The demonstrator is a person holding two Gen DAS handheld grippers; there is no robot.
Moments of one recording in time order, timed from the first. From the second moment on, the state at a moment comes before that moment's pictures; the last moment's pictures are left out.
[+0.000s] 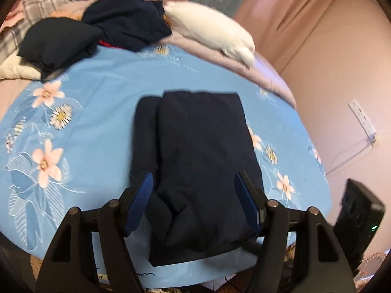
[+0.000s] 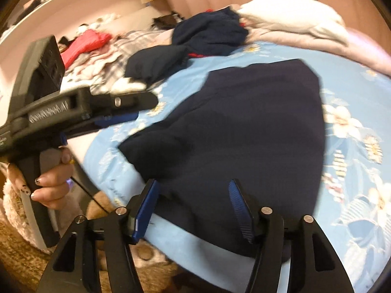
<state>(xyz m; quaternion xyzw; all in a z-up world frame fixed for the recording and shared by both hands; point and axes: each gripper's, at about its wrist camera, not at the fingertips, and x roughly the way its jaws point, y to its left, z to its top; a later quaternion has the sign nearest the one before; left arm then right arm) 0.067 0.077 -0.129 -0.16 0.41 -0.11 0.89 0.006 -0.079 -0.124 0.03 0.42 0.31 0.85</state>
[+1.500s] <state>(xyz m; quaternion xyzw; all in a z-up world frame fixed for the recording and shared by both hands) 0.111 0.073 -0.248 -0.21 0.54 -0.13 0.81 0.134 -0.130 -0.224 0.16 0.52 0.23 0.81</state>
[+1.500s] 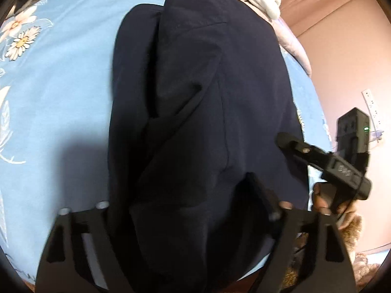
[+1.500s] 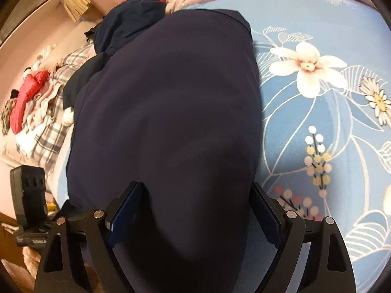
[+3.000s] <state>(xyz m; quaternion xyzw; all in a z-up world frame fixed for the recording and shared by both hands) 0.101 -0.028 -0.176 -0.08 0.49 -0.12 0.86 0.073 -0.192 -0.161 0.12 0.42 0.06 0.90</state>
